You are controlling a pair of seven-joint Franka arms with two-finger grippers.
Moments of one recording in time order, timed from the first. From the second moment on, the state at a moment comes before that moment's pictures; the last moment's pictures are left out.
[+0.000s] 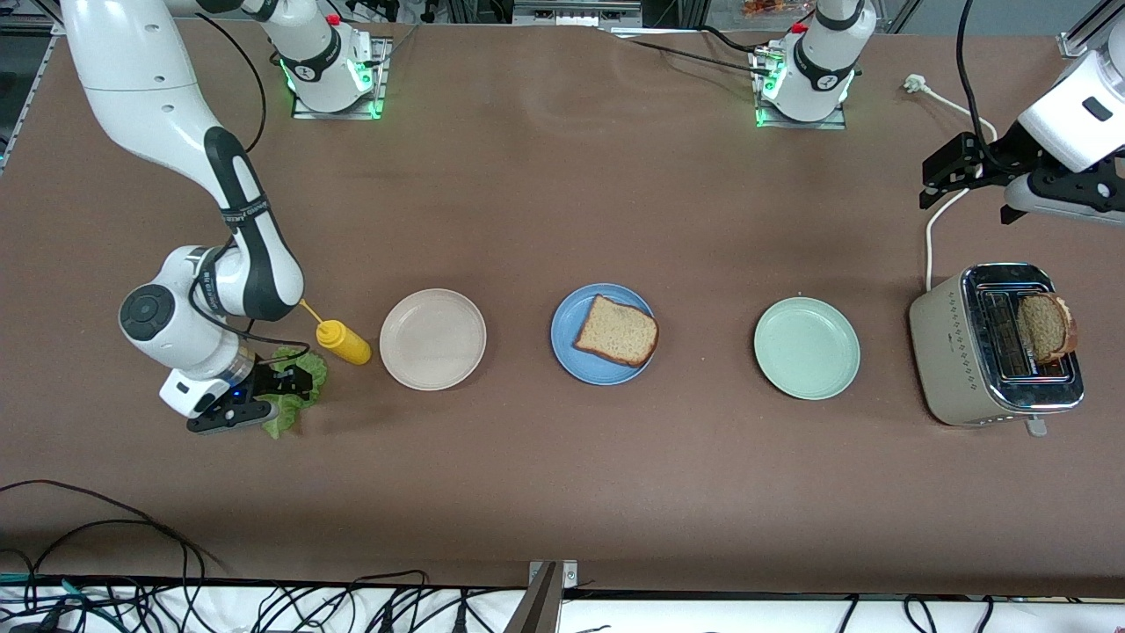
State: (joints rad) left arm -0.06 -0.01 -0.03 -1.55 -0.03 1.55 0.08; right arm 0.16 0.69 -0.13 -1.74 0.15 2.59 -0.31
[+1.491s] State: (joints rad) left arm -0.07 -0.05 -0.05 -1.55 -0.04 1.55 0.02; right arm 0.16 0.65 -0.13 -1.73 0.15 2.49 -0.43
